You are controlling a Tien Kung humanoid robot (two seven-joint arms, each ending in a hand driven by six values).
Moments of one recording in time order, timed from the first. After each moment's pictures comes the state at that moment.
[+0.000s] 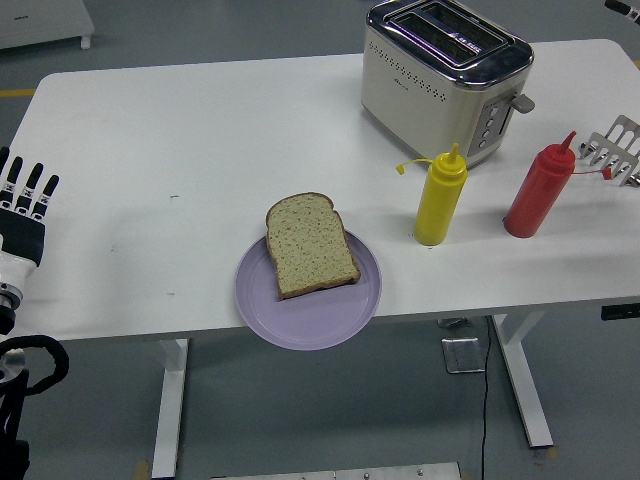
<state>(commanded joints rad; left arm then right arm) -0.10 0.13 -1.62 -1.41 0.48 0.13 -0.09 0.78 -0.59 1.16 1.00 -0.41 -0.05 -0.04</state>
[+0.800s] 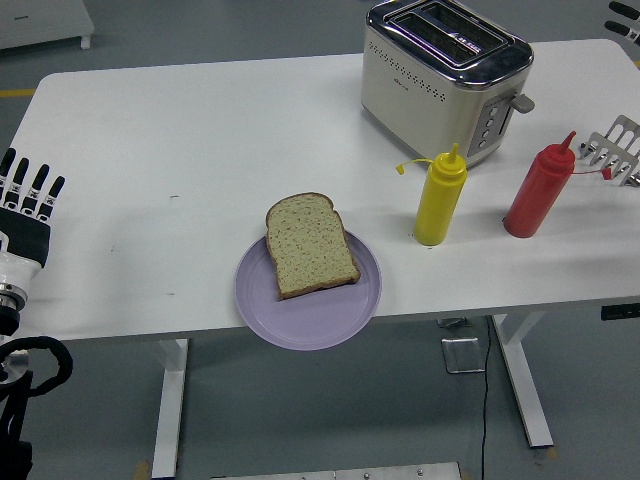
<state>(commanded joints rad) -0.10 0.13 -1.60 -1.41 0.48 0.13 -0.09 0.76 -0.59 1.16 0.98 -0.34 -0.03 -0.07</state>
